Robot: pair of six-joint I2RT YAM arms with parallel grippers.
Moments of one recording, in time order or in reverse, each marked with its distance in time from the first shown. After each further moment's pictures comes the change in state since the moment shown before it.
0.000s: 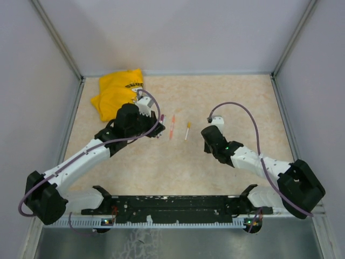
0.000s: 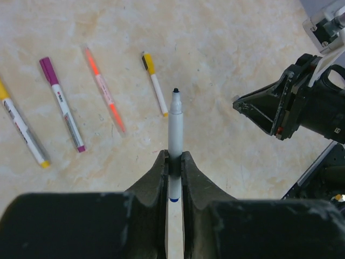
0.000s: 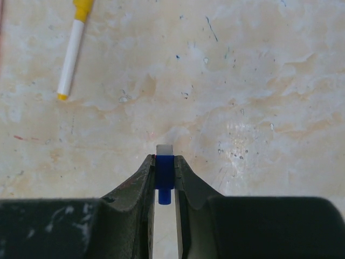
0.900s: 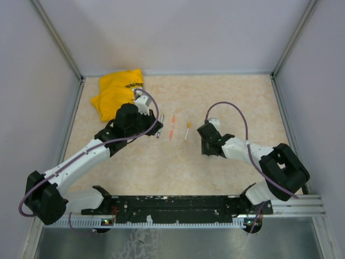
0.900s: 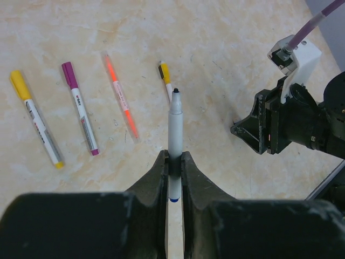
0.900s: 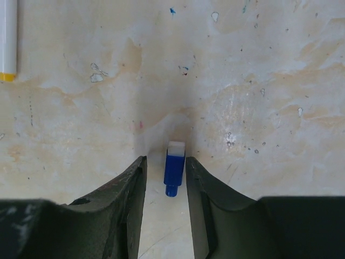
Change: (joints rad) left arm -0.003 0.011 -0.030 0.024 -0.056 -0.018; right arm -0.055 0.225 0.083 -0.113 -0.108 0.037
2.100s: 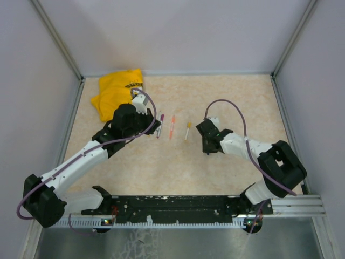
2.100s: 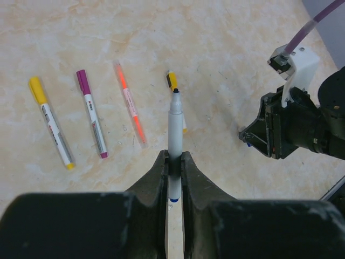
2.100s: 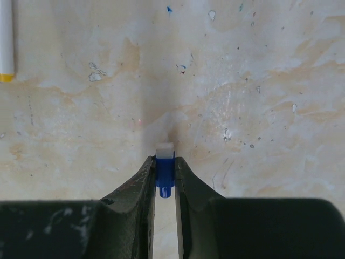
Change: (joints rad) left arm 0.000 -0.030 0.000 -0.004 -0.047 0.001; right arm -0.017 0.056 0.094 -0.120 -0.033 0.003
